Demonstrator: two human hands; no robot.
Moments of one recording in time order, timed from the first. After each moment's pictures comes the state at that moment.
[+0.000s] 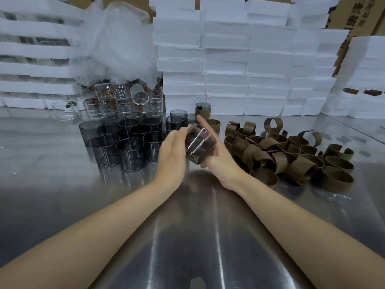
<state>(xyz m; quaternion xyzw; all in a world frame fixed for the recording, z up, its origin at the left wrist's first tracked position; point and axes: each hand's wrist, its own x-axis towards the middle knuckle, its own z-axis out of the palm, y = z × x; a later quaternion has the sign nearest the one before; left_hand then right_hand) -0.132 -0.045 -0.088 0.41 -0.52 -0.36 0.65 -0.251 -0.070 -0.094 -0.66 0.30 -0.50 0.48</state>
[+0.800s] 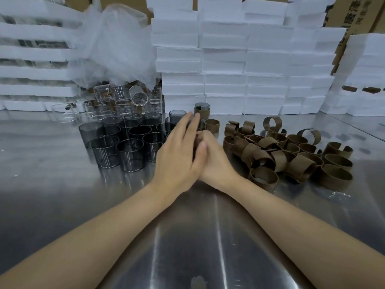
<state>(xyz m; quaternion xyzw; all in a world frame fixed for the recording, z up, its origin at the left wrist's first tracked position) -0.127 -0.038 -0.089 0.48 -0.75 0.08 0.45 -0.243 -0.064 -0.100 -0.76 0.39 -0.48 0.22</state>
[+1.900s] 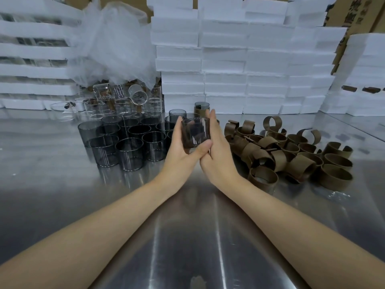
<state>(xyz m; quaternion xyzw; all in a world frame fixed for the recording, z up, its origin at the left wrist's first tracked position) -0.133 -0.055 -0.103 0.34 -0.60 -0.41 0.60 -0.244 -0.057 -0.093 -0.74 0.40 -0.51 0.18</state>
